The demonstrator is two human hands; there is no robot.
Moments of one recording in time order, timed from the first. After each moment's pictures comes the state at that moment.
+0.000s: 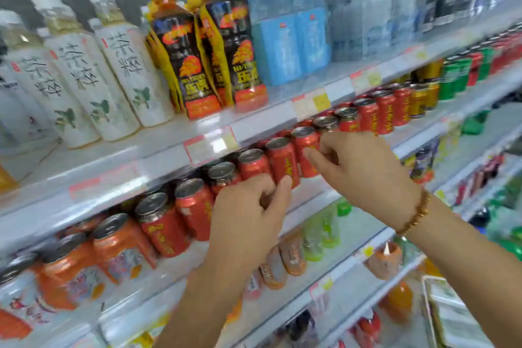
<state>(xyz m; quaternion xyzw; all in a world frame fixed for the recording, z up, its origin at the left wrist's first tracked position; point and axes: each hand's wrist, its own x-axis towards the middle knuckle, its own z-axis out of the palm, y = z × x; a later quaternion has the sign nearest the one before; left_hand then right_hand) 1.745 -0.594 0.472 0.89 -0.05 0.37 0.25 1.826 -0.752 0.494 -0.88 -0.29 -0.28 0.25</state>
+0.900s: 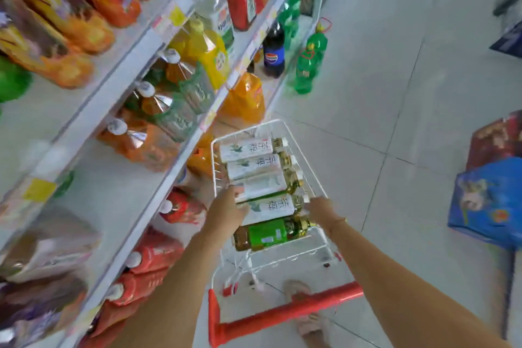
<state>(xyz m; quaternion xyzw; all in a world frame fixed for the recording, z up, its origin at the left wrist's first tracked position) 1.969 -0.942 -0.082 0.92 0.01 -0.26 0.28 1.919 -1.153 -0.113 -0.76 0.39 0.31 0.43</state>
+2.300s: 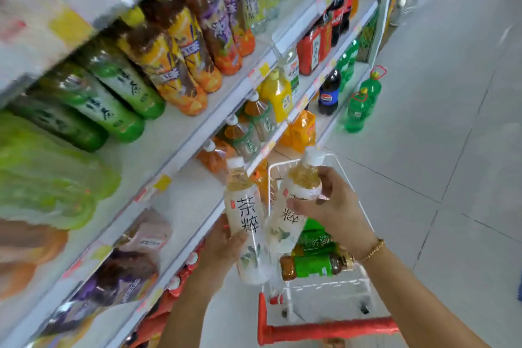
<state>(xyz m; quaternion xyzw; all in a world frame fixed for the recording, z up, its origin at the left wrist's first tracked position) 1.904 -0.857 0.079 0.73 0.16 -0.18 0.64 1.934 -1.074 0.089 -0.74 0.10 0.07 0.67</state>
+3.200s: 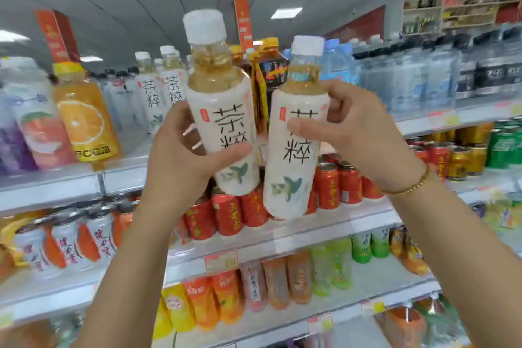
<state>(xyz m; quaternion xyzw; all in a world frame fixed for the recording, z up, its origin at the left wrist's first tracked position) 1.655 -0.613 0.582 0.76 0.02 0.48 0.44 1.793 -0.779 0.593 -0.58 -0.49 -0.06 0.64</state>
